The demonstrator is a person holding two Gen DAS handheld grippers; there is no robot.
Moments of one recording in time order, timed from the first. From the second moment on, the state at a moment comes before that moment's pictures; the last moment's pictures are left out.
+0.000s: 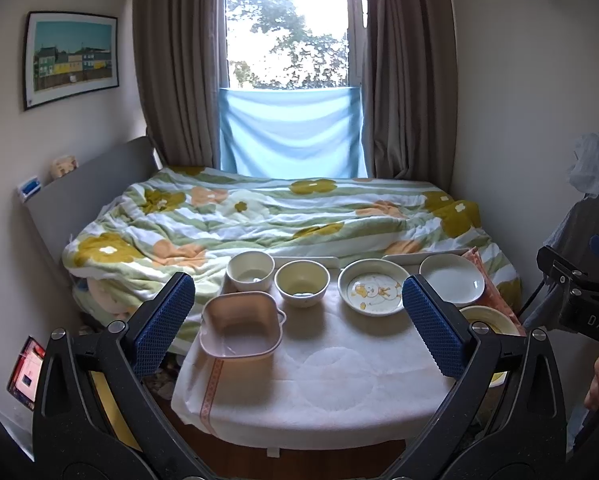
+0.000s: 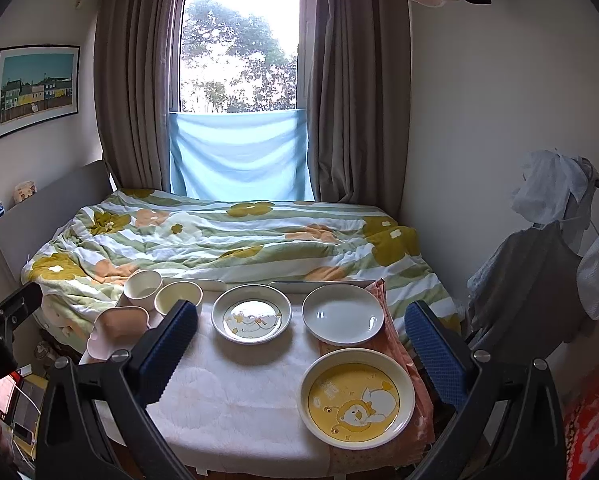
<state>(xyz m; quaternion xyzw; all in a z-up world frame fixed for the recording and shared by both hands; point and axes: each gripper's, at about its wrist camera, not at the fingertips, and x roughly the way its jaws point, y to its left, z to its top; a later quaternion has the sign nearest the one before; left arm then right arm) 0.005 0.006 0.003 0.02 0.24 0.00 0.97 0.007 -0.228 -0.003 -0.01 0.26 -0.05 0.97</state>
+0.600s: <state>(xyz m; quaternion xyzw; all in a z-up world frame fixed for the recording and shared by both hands) 0.012 0.007 0.001 0.02 0.24 0.00 0.97 0.008 -0.225 -0.005 -0.01 0.26 -0.05 0.97</state>
